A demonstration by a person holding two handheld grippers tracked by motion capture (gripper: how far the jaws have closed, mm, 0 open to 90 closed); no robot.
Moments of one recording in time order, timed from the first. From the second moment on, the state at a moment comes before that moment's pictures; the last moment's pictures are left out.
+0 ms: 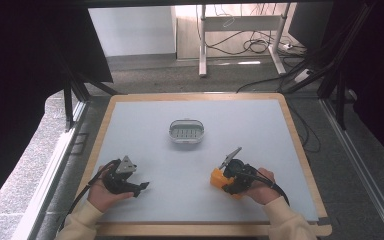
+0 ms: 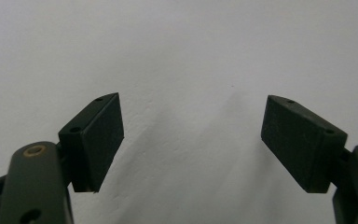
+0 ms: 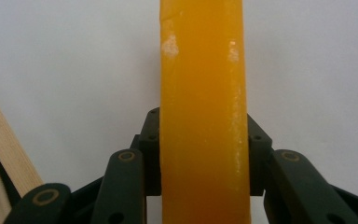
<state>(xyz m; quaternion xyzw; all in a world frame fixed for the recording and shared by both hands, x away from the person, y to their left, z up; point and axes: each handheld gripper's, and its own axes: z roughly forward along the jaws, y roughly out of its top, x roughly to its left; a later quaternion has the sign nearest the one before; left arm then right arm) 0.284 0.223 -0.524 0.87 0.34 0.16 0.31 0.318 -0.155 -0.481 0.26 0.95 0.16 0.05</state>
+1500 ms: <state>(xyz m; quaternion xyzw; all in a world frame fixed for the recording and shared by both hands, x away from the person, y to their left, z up) 0.285 0.223 -0.525 0.87 0.34 0.15 0.31 0.322 -0.164 -0.450 0.24 0.94 0.21 0.07</state>
